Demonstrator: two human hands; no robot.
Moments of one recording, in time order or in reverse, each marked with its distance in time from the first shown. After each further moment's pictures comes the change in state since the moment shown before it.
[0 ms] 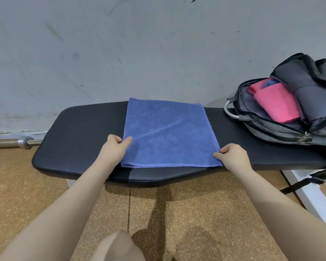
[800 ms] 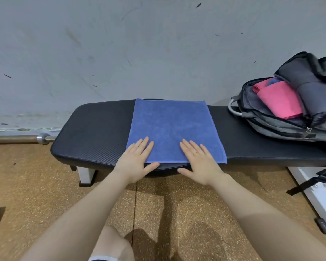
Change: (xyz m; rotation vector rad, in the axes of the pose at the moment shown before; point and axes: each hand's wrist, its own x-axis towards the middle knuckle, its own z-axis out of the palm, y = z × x) left_hand -0.036 -0.036 0.033 0.975 -0.181 0.606; right_hand -0.033 0.000 0.060 -0.563 -0.231 -0.834
